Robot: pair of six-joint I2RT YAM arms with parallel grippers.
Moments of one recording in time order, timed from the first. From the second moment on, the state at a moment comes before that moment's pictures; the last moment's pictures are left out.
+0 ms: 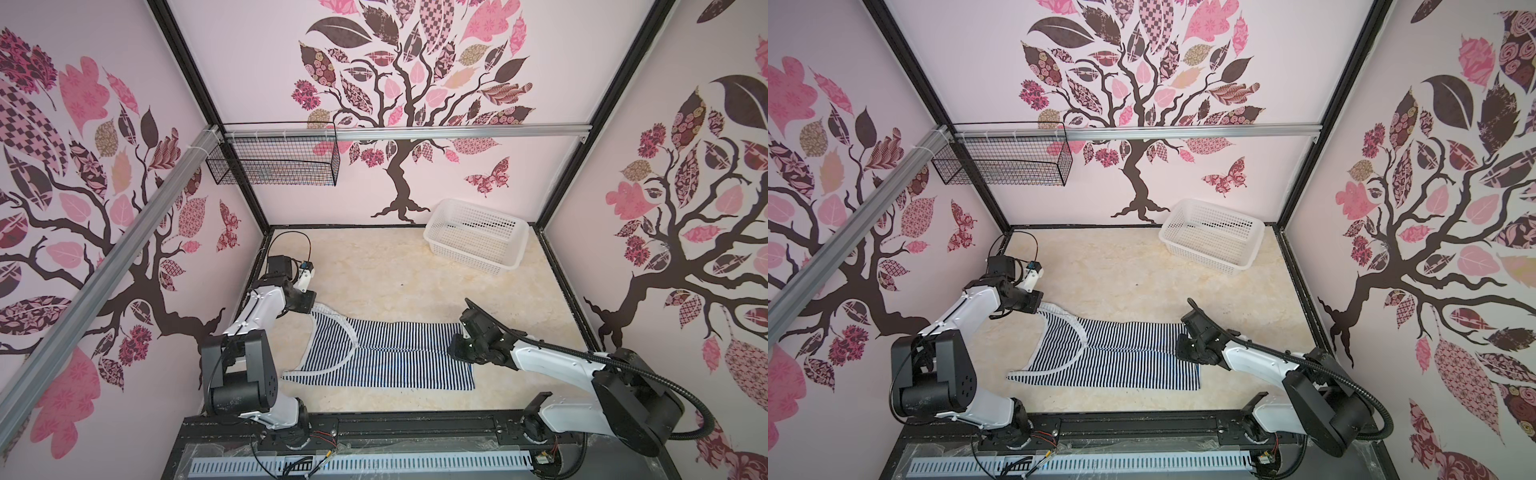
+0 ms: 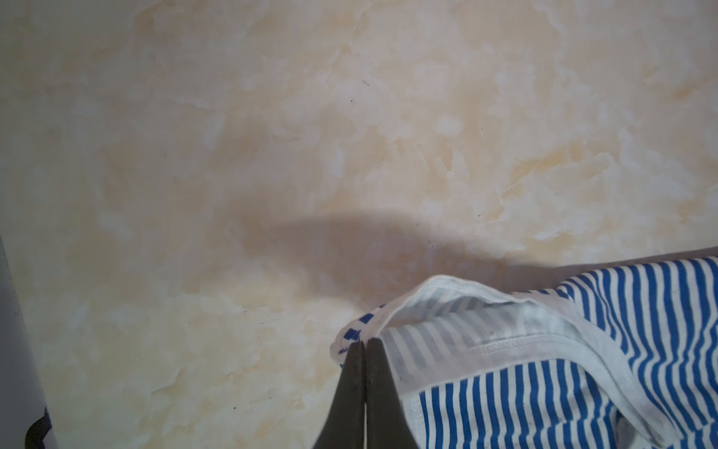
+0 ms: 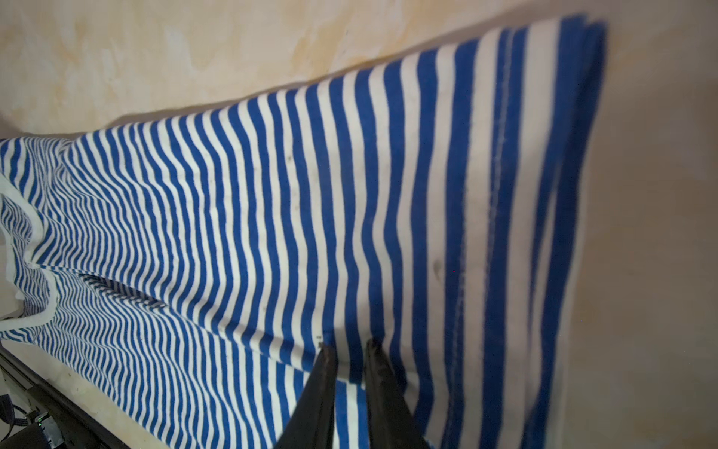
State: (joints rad) left arm 0.14 1.50 0.99 -0.62 0.15 0.38; right arm 0.64 1.29 0.48 -0.22 -0.15 0.82
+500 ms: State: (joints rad) left arm 0.21 1.38 0.85 -0.50 0.15 0.37; right arm 0.64 1.27 0.45 -0.19 -0.14 0.83
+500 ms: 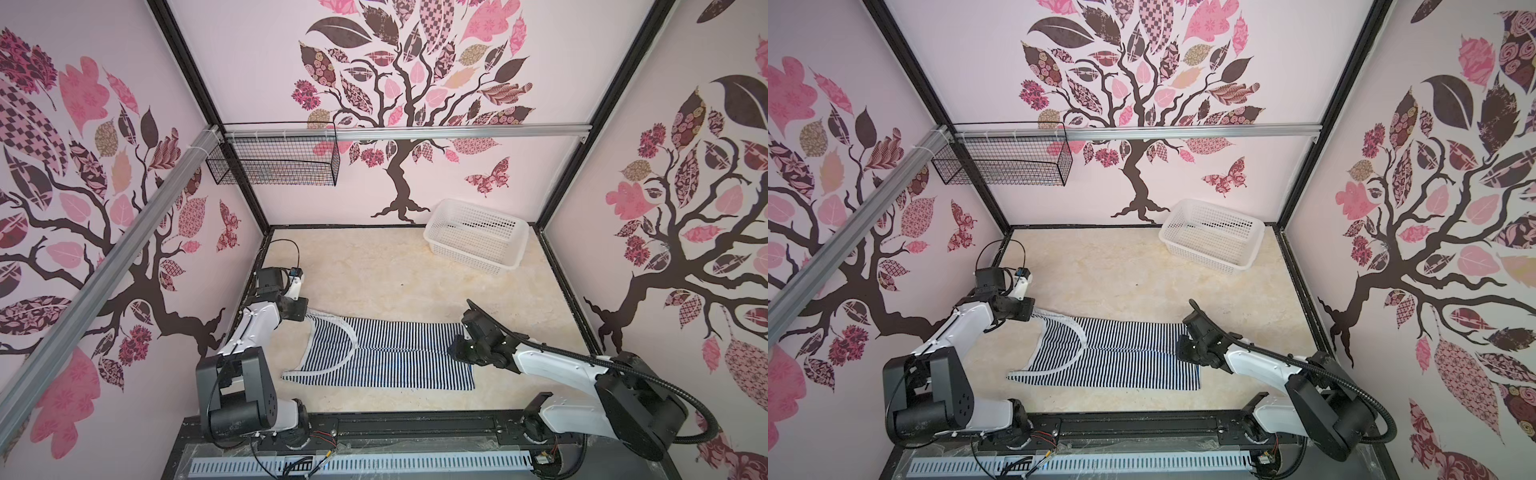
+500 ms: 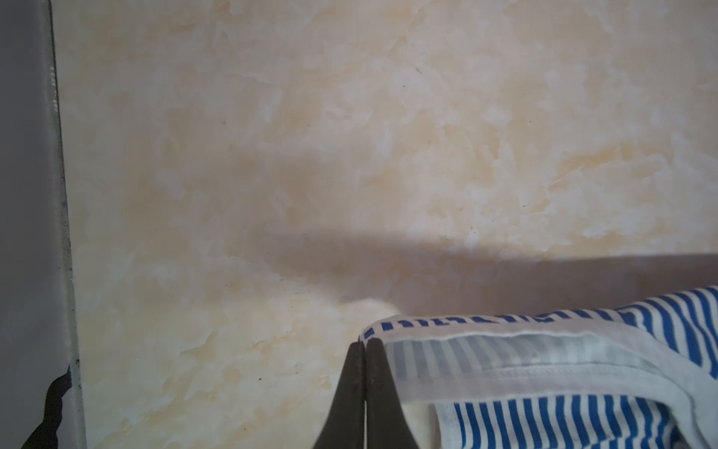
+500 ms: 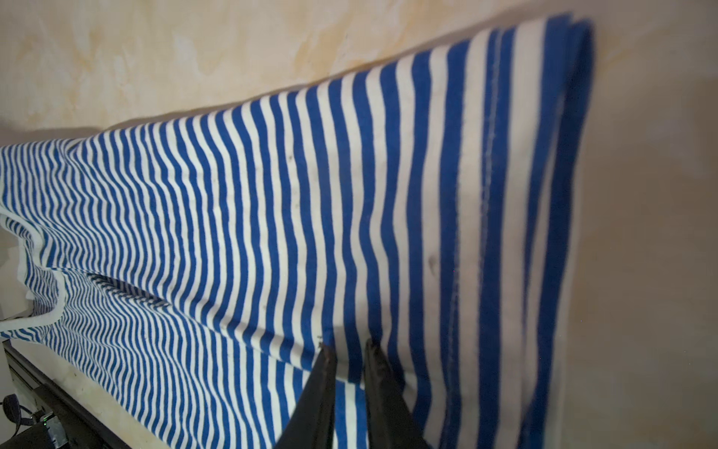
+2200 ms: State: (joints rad) left arm 0.27 1.56 0.79 -0.45 0.12 0.48; right arm 0.64 1.23 0.44 -0.23 -0.13 0.82
